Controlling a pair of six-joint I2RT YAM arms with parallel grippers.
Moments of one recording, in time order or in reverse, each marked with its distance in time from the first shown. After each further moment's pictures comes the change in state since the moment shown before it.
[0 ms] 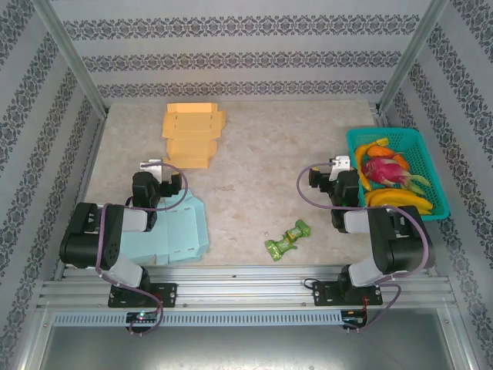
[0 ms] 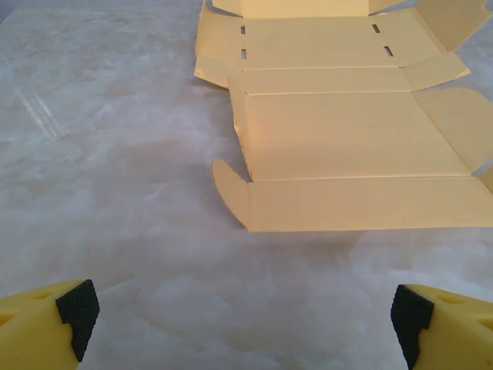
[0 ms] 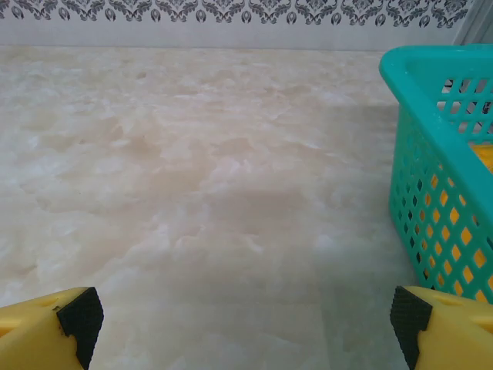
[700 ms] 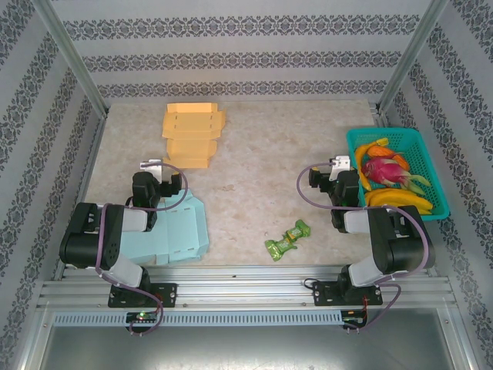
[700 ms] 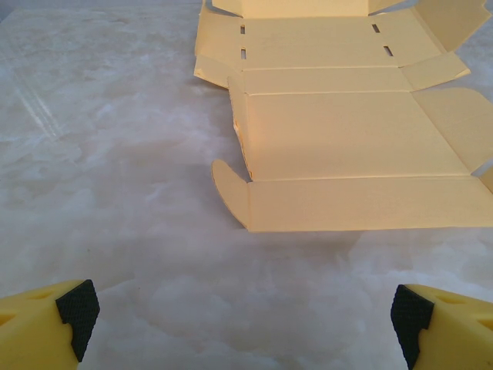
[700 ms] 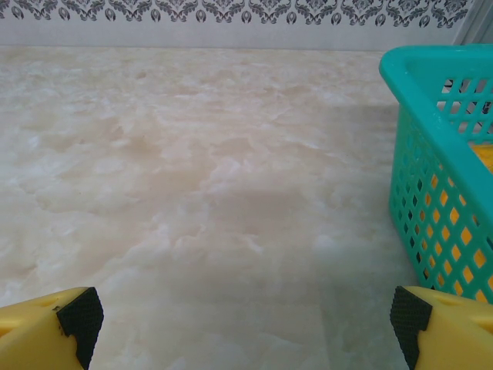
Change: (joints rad) left arm 0.000 0.000 0.000 0.000 0.002 0.000; right arm 0.000 0.000 0.000 0.000 0.000 0.000
